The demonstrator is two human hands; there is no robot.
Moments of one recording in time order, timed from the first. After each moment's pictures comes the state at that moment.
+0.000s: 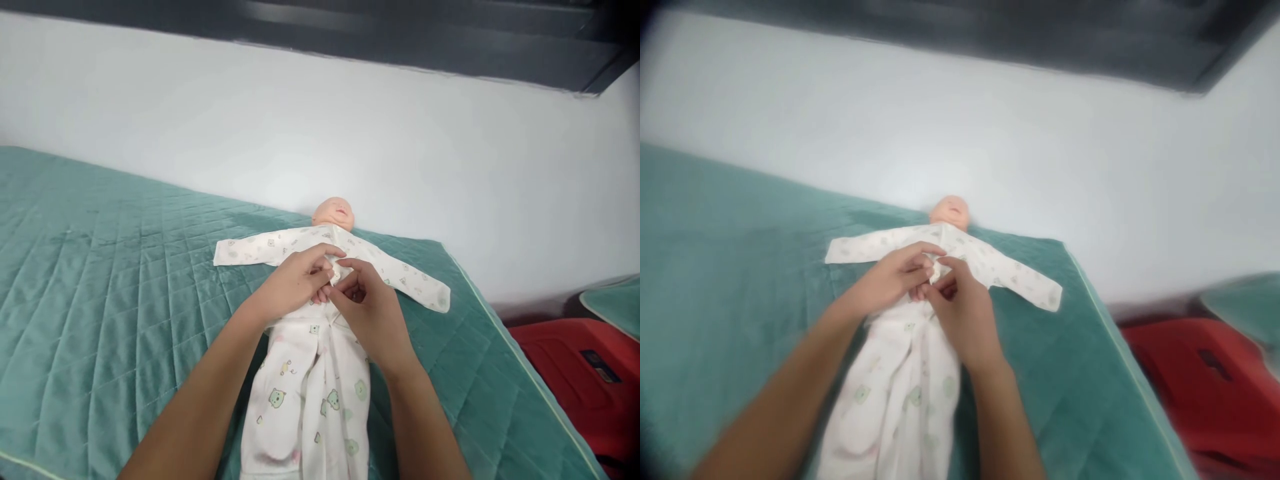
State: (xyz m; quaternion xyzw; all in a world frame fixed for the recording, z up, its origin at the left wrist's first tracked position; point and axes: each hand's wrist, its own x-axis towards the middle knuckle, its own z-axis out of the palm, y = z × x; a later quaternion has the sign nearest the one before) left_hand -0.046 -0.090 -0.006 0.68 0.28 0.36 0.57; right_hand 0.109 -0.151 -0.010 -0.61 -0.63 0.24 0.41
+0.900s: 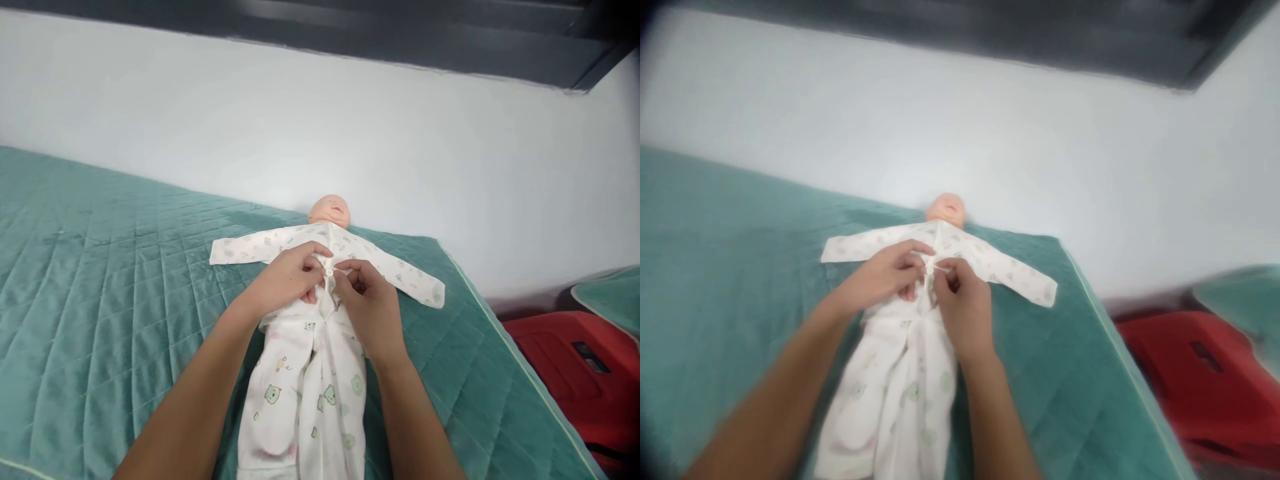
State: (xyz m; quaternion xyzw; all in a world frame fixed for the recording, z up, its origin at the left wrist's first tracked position) left_hand -0.053 -0.092 0.003 0.67 0.35 0.32 0.57; right_hand 0.108 -0.148 -0.014 -0.64 -0.58 0.21 0.47
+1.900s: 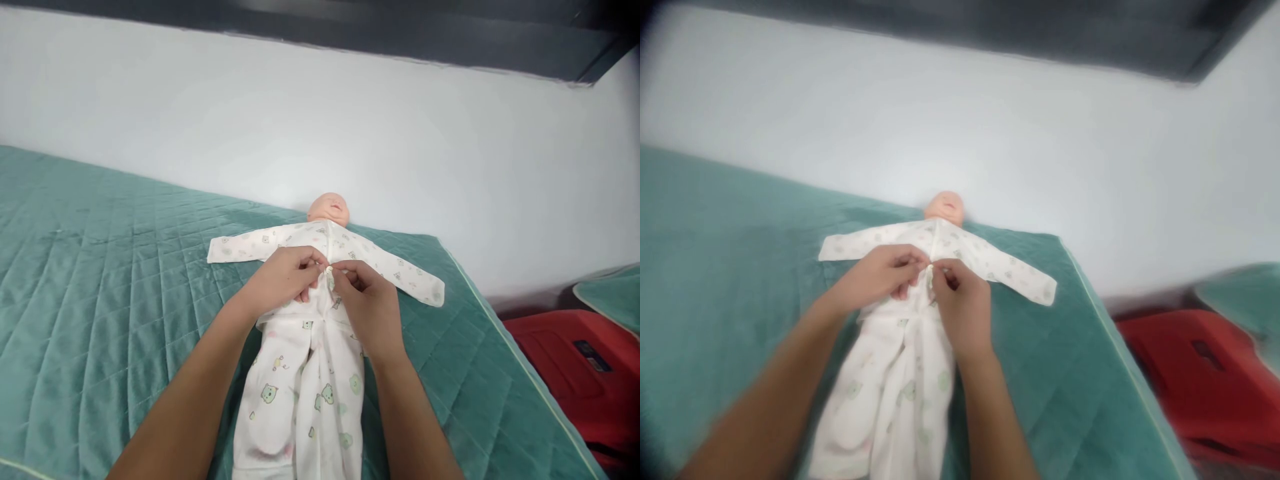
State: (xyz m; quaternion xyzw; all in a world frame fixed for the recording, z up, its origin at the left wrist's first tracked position) left_hand -0.052 -0.091 0.001 0.70 0.38 0.30 0.52; right_hand 0.108 -0.147 -0.013 -0.64 -0.57 0.21 0.47
